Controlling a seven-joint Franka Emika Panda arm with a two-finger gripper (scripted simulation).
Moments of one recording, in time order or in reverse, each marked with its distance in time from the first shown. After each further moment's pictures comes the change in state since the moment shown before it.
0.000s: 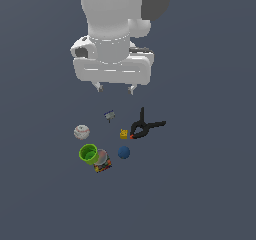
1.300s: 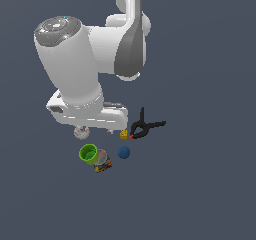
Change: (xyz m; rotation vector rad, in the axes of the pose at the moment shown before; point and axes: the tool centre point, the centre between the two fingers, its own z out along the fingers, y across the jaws) arm 0.092 0.054 0.090 -0.005 -0.017 0.015
